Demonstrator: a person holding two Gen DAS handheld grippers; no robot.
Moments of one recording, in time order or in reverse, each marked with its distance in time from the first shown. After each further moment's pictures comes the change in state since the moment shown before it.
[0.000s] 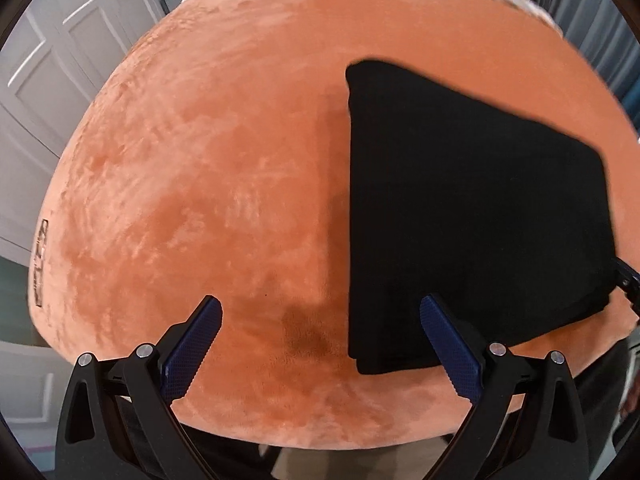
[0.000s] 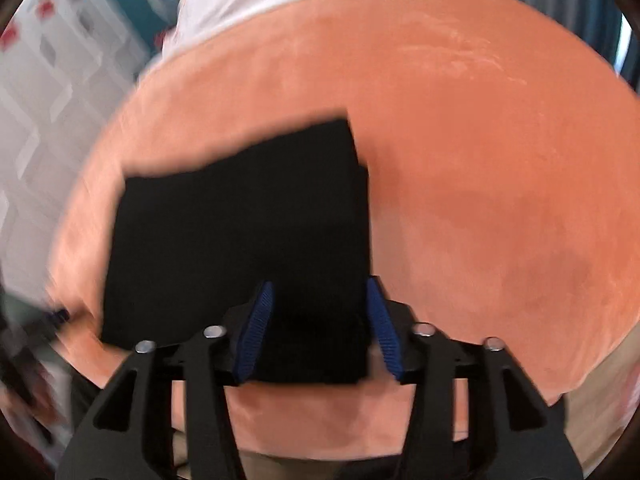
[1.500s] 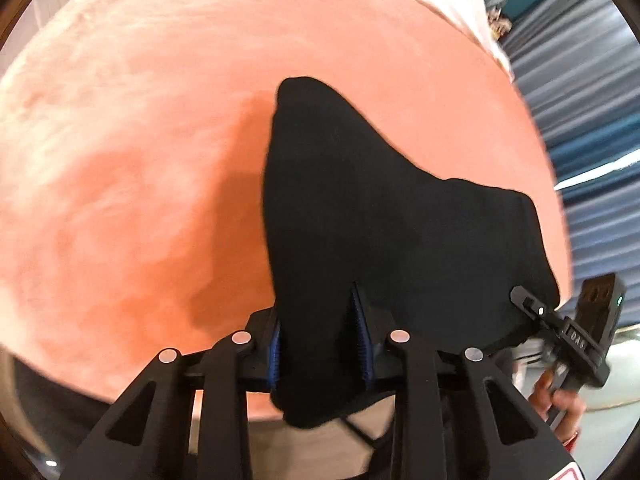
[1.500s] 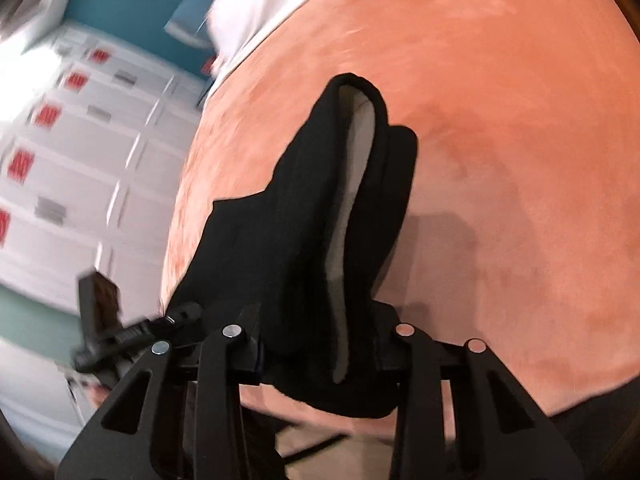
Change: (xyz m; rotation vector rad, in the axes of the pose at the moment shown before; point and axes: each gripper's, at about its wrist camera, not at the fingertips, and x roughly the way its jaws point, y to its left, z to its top) left arm -0.004 0.057 -0.006 -0.128 0.079 -0.415; right arm -0.020 -0.011 -0.006 0.223 0.045 0.462
